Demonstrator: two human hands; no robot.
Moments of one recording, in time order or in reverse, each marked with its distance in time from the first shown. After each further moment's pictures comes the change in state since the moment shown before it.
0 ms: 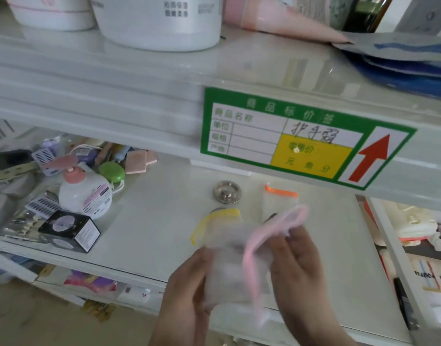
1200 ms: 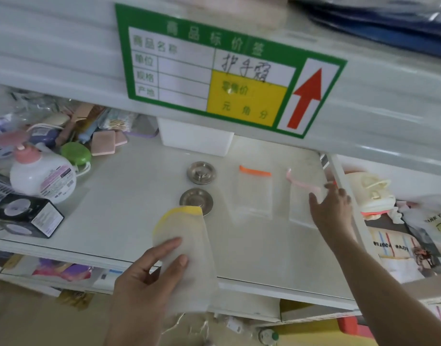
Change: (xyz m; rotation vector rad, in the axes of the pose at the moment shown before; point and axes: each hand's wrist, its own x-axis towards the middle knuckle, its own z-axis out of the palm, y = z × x) left_hand -0.009 -0.023 -0.054 0.293 0.150 0.322; right_hand 0.116 0.107 -0.222 -1.426 0.423 0.177
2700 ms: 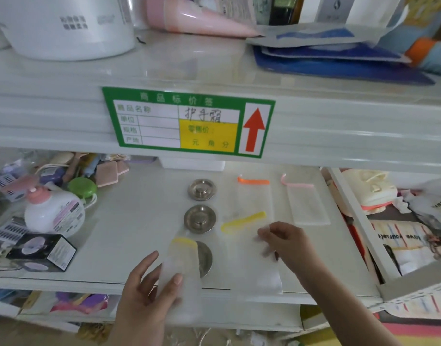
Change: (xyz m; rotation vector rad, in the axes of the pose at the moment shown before) left_hand 0.015 0.005 -0.017 -0.068 -0.108 -0.031; right_hand -0.122 -0.080 -0.041 0.910 -0.531 0.116
